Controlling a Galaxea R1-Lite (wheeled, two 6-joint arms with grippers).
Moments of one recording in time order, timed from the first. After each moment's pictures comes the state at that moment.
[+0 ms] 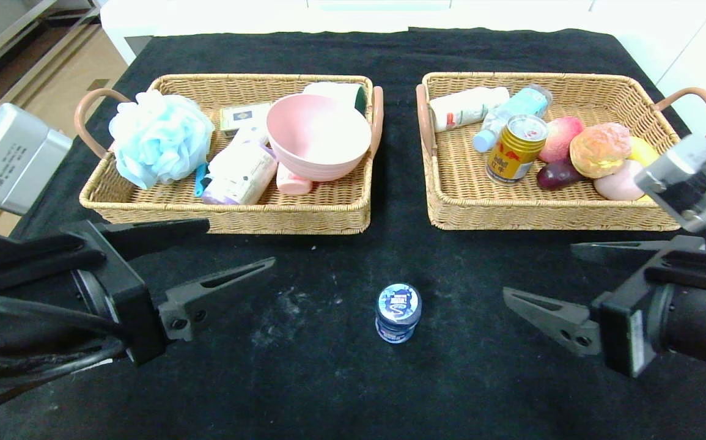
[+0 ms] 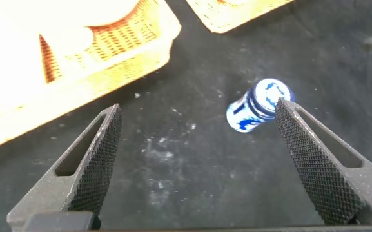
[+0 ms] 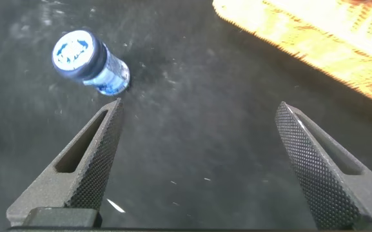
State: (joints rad) left arm -0.54 1.16 -0.73 -0.32 -0.11 0.05; right arm 0.77 1.30 -0.92 -0.03 -0.24 -0.02
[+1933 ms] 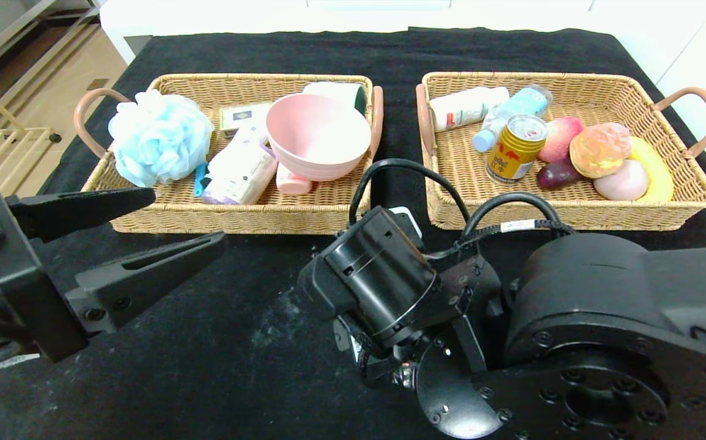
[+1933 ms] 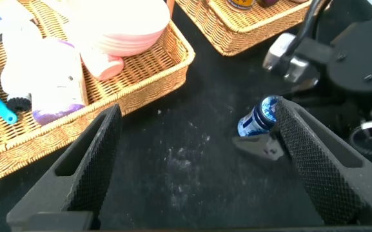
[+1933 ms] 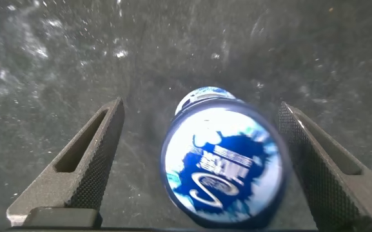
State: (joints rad) left arm -0.50 1.06 -0.77 -0.27 -0.11 0.09; right arm 1.06 1.99 -1.59 0.41 -0.65 0.52
